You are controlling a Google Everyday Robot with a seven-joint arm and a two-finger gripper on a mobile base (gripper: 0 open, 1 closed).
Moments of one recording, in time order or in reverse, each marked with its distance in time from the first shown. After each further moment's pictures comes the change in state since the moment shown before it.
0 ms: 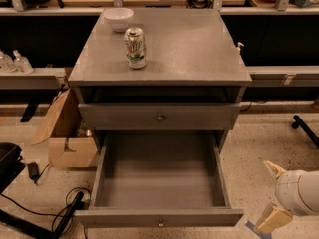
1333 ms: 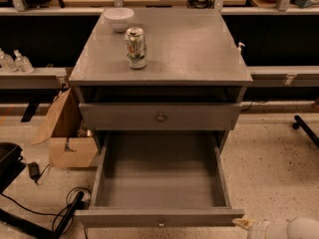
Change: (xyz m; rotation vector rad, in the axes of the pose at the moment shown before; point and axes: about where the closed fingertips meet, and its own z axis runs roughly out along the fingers) arm 0.072 0.101 0.171 -0.111 -0.098 0.139
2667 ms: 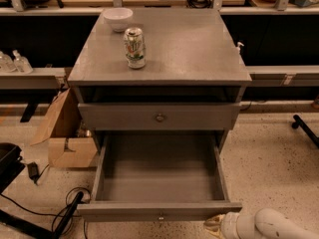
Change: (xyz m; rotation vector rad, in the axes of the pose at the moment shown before) arm -0.011 -0.015 0.138 -0.085 -0.179 -0.096
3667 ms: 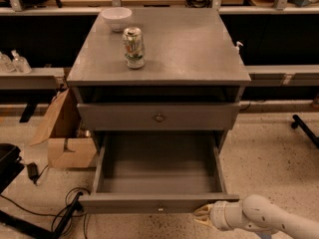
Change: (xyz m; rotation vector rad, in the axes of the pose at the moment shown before) arm -0.037 -0.015 0.025 -0.051 -0.035 -0.086
